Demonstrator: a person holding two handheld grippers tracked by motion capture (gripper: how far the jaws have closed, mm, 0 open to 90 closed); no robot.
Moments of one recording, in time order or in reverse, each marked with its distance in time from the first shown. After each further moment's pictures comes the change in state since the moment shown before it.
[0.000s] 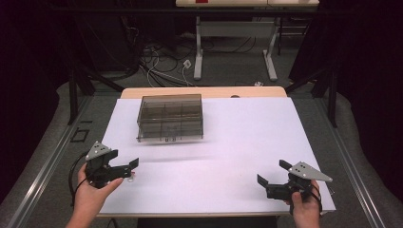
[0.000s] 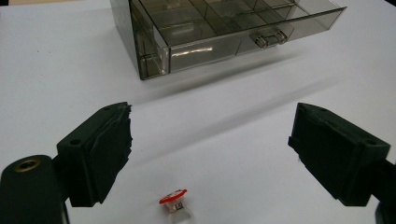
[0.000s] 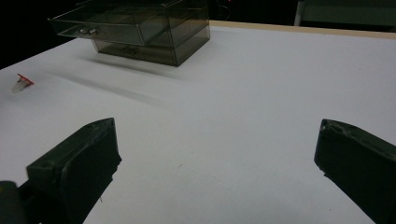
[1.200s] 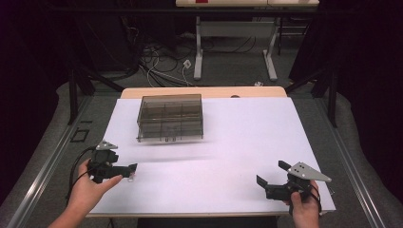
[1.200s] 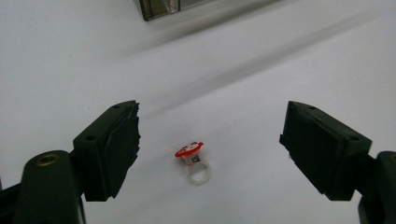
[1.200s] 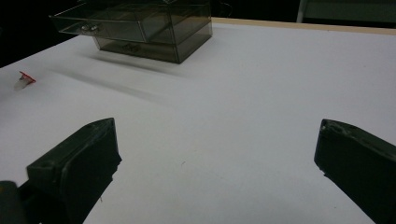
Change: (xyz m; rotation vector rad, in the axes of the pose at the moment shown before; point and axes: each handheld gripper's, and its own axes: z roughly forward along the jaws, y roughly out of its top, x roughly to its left) left arm 0.007 0.008 0.012 0.287 0.023 0.020; right arm 0.002 -0.002 0.002 -0.008 -0.013 -0.004
